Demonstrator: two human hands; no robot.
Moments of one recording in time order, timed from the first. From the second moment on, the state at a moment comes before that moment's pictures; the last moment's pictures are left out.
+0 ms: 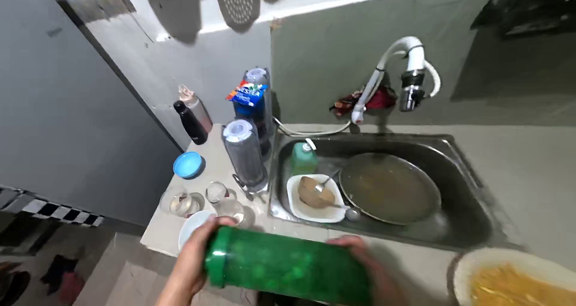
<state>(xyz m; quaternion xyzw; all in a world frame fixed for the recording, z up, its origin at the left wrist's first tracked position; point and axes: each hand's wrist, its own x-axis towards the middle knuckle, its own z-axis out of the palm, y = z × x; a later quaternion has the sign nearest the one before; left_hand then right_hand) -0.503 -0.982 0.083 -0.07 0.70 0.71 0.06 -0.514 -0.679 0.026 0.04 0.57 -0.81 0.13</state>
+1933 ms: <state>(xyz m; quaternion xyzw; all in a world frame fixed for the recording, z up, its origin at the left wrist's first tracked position) -0.487 -0.860 0.042 0.08 0.64 0.76 0.01 -0.494 -0.550 0.083 -0.07 0.66 -0.74 0.07</state>
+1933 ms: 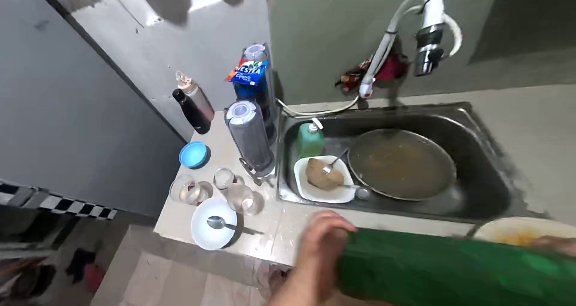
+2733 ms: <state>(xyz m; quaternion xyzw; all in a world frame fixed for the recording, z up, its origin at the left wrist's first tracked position) -0.432 -0.942 0.010 -0.18 0.64 0.72 0.20 -0.438 -0.628 0.016 0.22 0.68 -0.65 0.26</state>
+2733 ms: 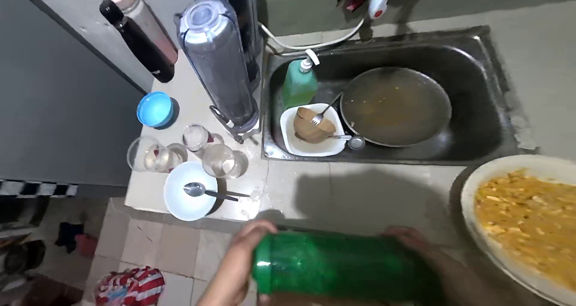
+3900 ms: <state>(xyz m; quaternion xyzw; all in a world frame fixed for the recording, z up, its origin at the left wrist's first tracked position) -0.404 -0.914 0.219 0.13 0.95 0.29 -0.02 -0.473 -0.728 -0.014 0.06 0.22 -0.93 0.30</state>
